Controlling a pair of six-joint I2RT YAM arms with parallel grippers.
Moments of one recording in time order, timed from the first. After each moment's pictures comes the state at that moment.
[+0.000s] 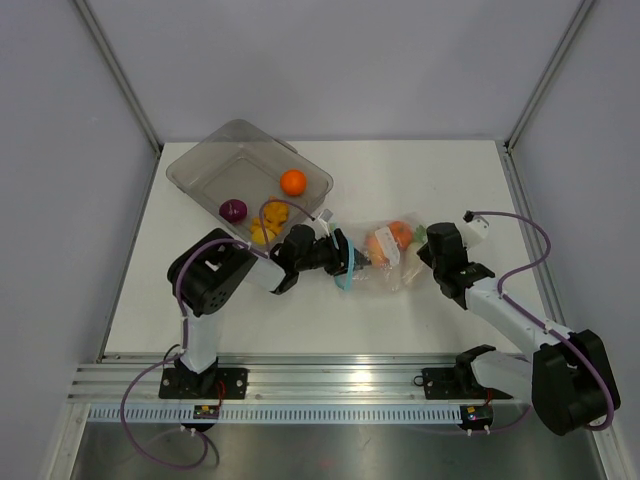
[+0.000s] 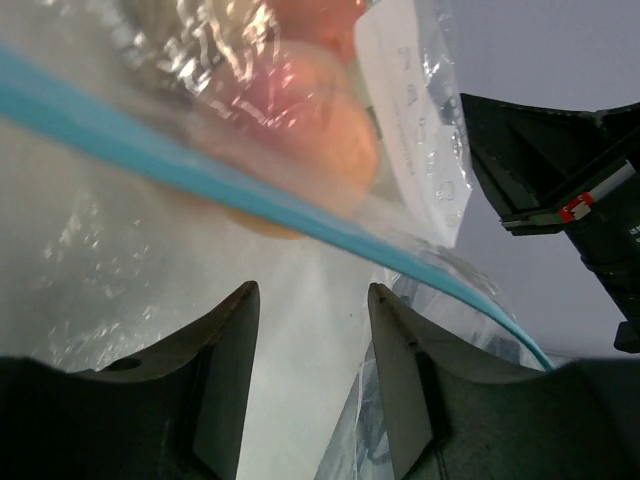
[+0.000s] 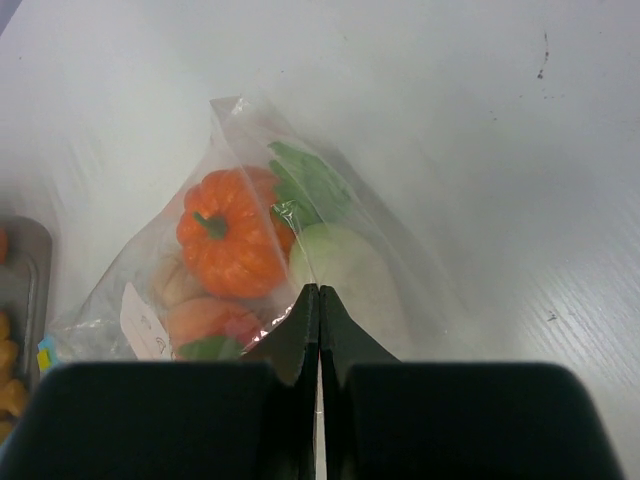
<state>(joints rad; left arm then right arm) -0.70 1.96 0.78 0.85 0.48 -1.12 0.37 1.12 0.56 -0.10 0.48 0.93</state>
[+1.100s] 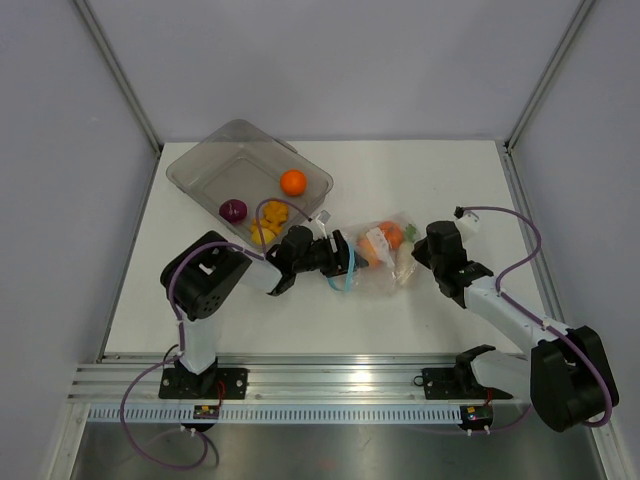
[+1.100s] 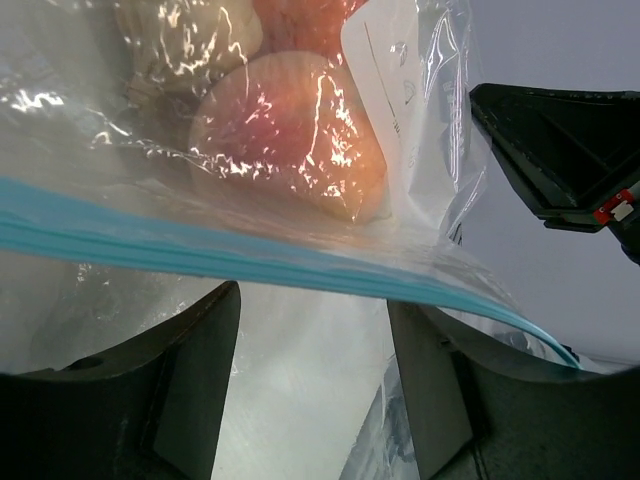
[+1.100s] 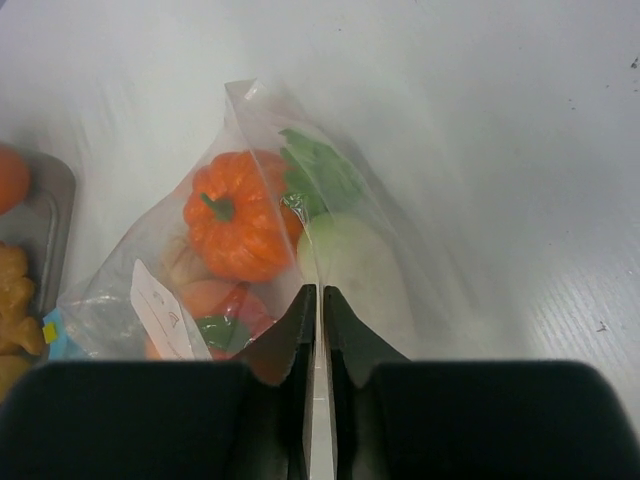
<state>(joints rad) -0.70 1.91 0.75 0.80 0.44 -1.04 0.37 1.14 0.56 -0.04 0.35 0.85</state>
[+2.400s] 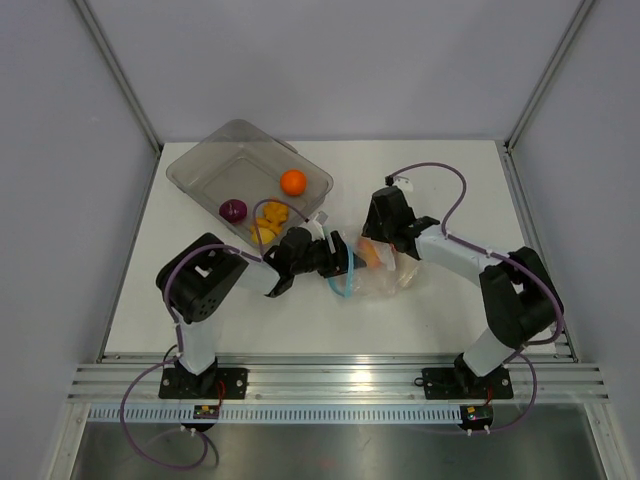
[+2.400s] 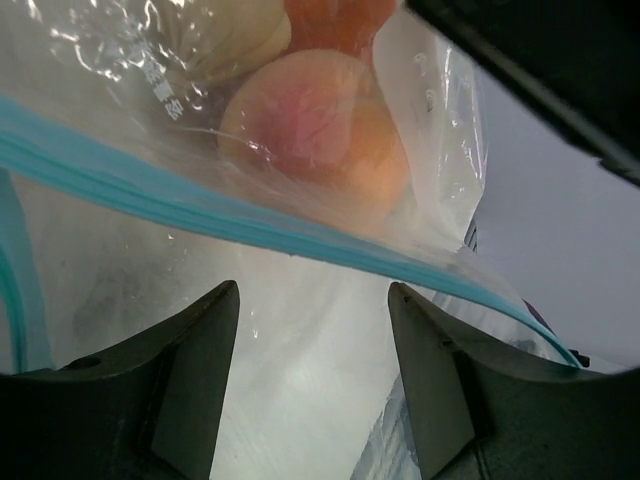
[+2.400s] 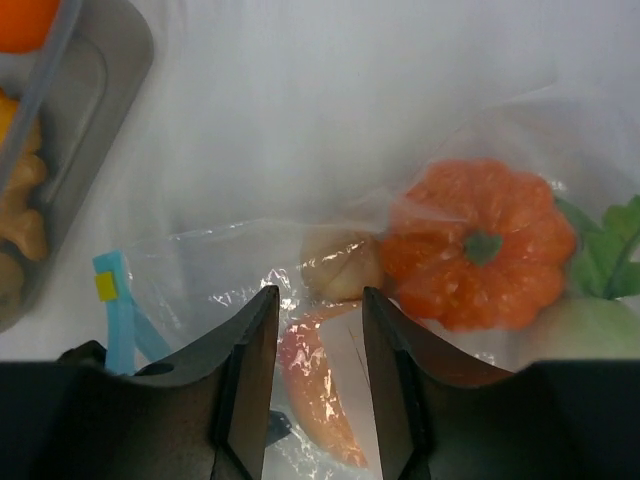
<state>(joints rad) -0.70 1.89 0.73 0.77 0.40 -1.02 0.54 1.60 1.01 -0.12 0.25 0.63</state>
